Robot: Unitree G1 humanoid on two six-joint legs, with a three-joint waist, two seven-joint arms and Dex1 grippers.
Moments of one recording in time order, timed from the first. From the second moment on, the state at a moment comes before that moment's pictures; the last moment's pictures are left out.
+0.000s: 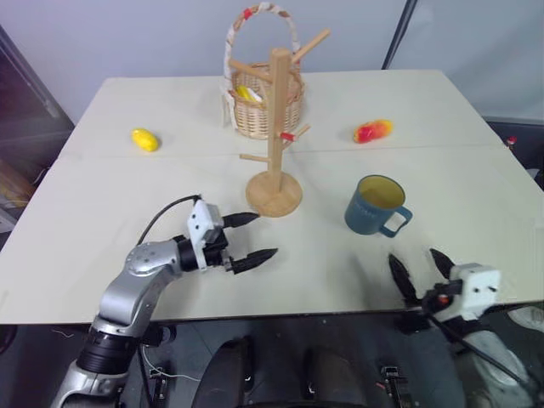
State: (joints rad) left arm -0.25 0.45 -0.12 -0.26 -0.48 0.34 -0.95; right arm 0.37 -0.23 -0.26 -0.45 0.30 0.11 0.29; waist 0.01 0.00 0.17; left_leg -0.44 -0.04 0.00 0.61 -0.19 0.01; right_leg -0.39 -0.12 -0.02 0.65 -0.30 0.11
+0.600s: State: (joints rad) left arm -0.28 0.43 -0.18 -0.36 -0.51 0.38 -0.96; right arm 0.22 -0.17 -0.25 -0.27 0.14 0.03 0.12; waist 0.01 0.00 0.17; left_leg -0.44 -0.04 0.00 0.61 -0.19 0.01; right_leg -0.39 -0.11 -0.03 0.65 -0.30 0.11
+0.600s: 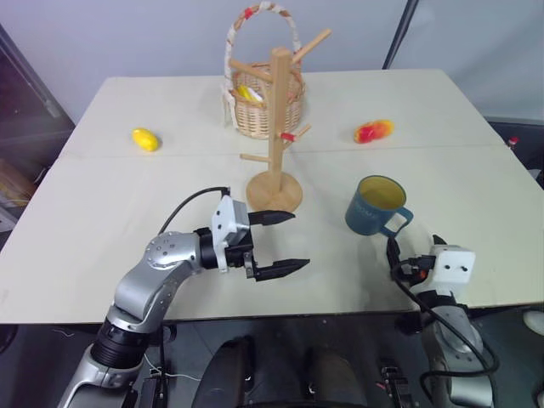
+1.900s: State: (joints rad) left arm -0.23 0.43 -0.13 -0.30 -0.47 0.32 -0.91; right arm 0.10 -0.56 -0.06 -0.35 -0.02 0.01 0.42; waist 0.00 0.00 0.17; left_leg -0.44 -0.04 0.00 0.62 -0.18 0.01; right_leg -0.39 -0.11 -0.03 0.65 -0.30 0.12
